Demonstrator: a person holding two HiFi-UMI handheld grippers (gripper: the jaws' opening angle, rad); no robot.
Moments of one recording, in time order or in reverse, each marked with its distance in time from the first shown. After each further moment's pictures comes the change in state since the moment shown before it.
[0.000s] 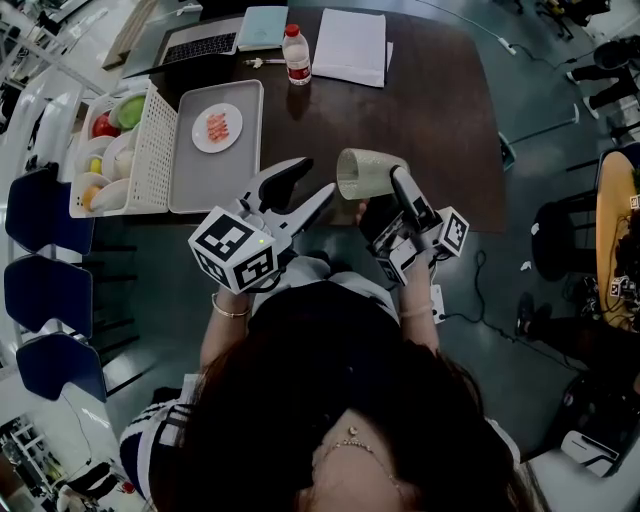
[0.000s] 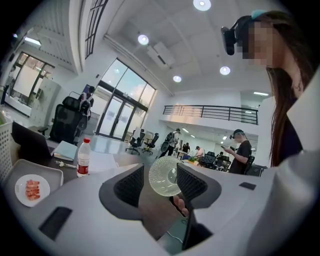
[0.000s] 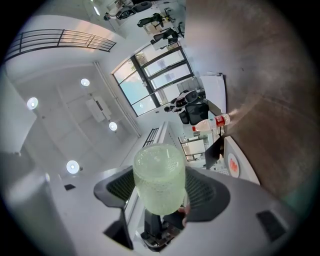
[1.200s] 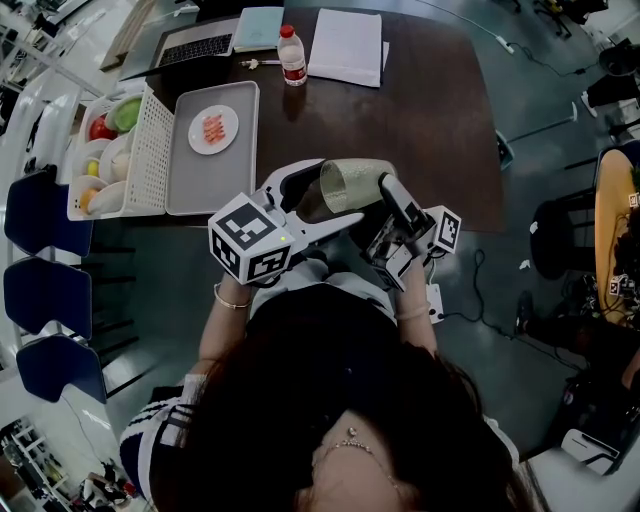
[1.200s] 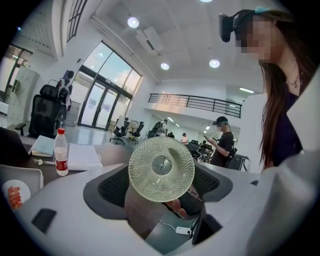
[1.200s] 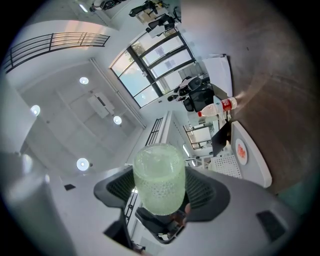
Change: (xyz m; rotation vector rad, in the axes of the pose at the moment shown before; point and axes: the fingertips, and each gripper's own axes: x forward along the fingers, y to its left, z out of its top) left arm 0.033 -0.032 -0.022 0.042 0.146 -0.188; right arm 0.013 0.012 -0.025 0.053 0.132 0.082
